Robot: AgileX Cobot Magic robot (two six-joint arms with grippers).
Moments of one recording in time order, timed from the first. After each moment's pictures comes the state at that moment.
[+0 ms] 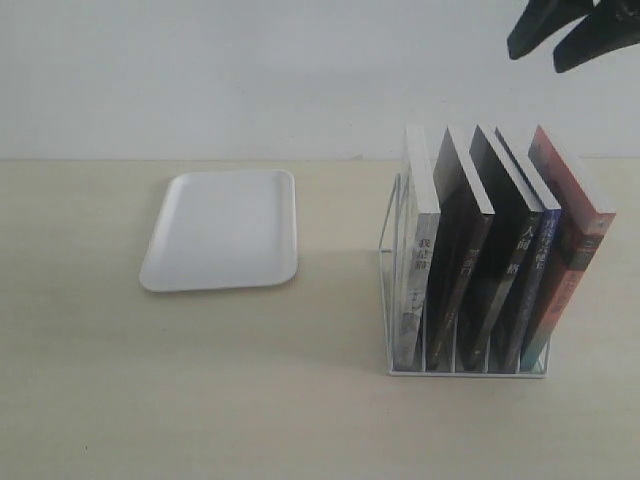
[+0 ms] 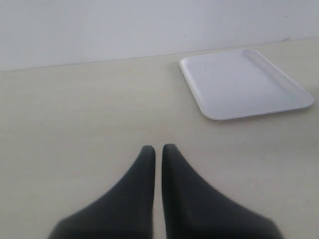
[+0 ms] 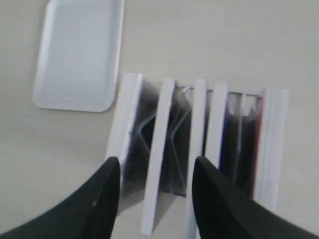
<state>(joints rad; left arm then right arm) -0.02 0.00 0.00 -0.02 0.33 0.10 0.17 1.56 -1.67 0.35 1.22 0.00</state>
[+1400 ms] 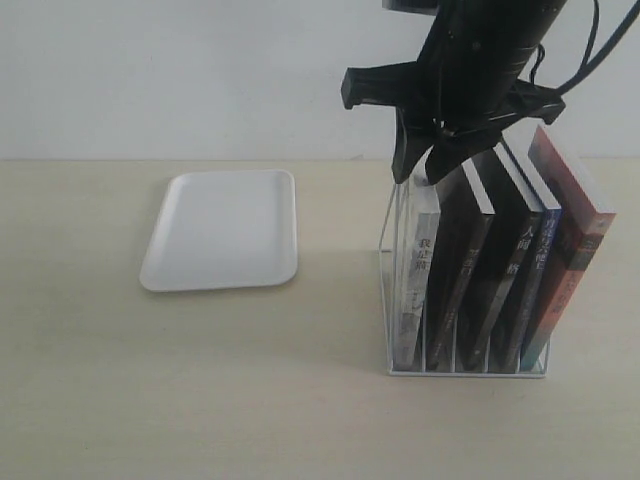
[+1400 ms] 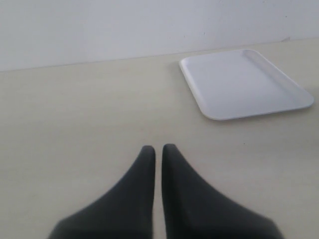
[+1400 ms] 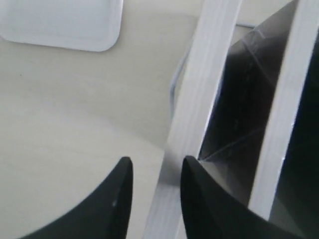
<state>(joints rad) -0.02 0.00 0.00 -0.02 0.33 0.10 0.50 1.75 -1.66 0.13 1.22 0.24</state>
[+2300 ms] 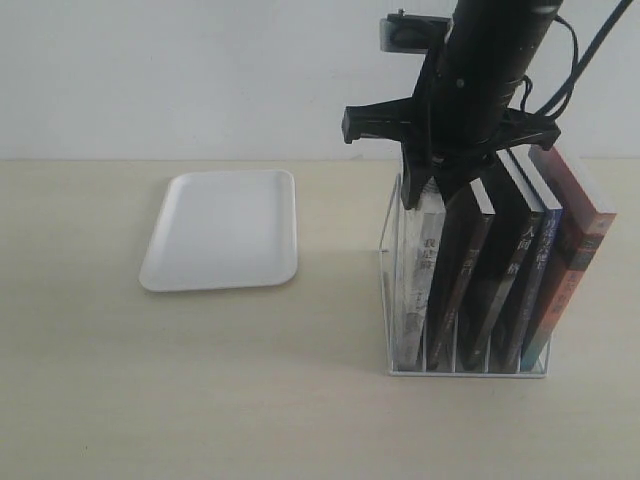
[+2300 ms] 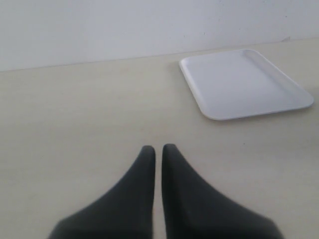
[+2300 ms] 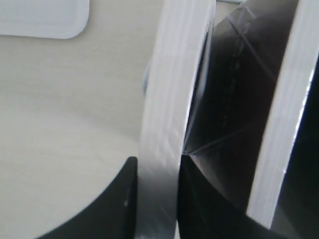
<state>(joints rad) -0.02 0.00 0.00 -0.02 0.33 0.10 0.51 1.80 -1.64 0.07 1.22 0.31</state>
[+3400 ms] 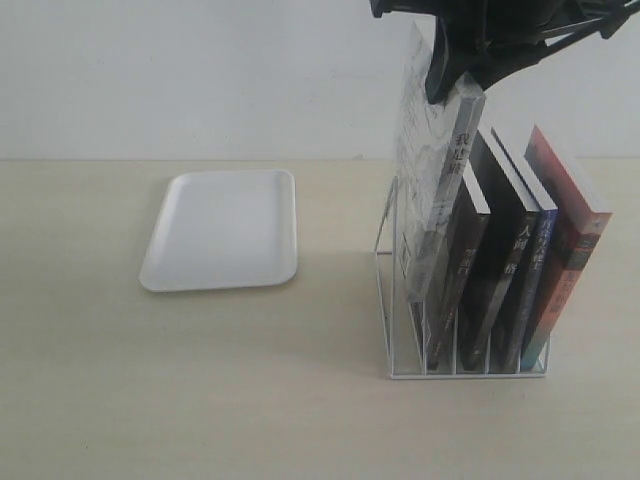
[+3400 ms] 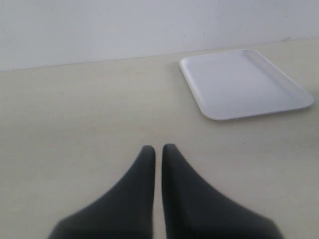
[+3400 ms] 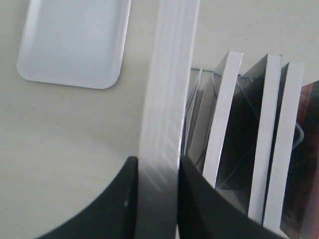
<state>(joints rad) -0.02 0.00 0.00 -0.02 0.33 0.10 0.51 1.63 -1.73 0.04 1.25 0.29</state>
